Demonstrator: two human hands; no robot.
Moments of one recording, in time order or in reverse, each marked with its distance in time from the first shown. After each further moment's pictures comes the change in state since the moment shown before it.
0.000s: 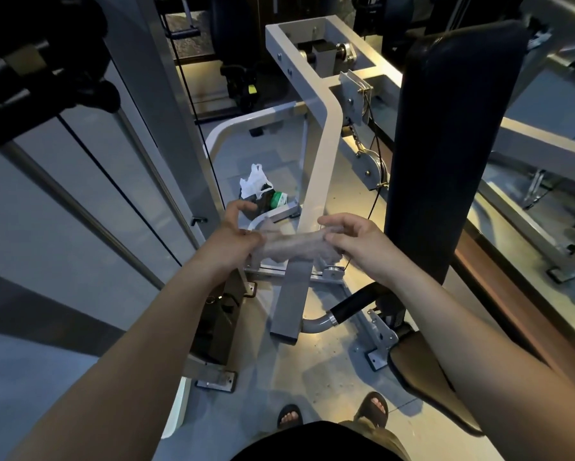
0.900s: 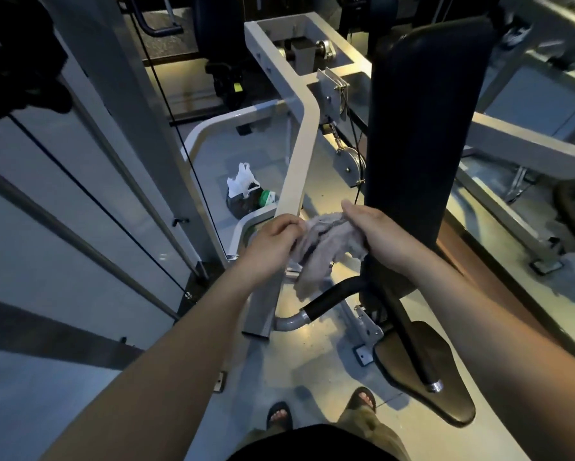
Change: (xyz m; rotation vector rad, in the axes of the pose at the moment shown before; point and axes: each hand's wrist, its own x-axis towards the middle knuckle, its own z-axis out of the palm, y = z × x) left_hand 0.006 0.036 0.105 -0.088 -0.080 0.136; right_hand -0.033 -0.024 -0.064 -0.160 -0.014 0.004
